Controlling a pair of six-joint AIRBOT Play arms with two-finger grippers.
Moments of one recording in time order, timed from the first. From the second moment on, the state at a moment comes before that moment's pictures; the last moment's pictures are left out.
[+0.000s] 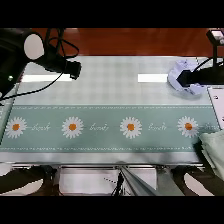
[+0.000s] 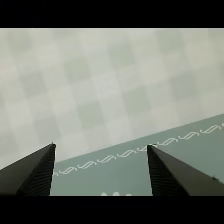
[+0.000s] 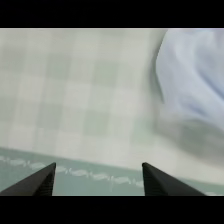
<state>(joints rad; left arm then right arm) -0.42 -1.33 1.54 1.71 -1.27 -1.66 -0.02 -1.05 1.16 -1.48 1.01 1.43</state>
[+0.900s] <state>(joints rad) -0.43 -1.36 1.54 1.71 -1.18 -1.66 -0.29 -1.63 1.16 -1.61 0.38 2.08</state>
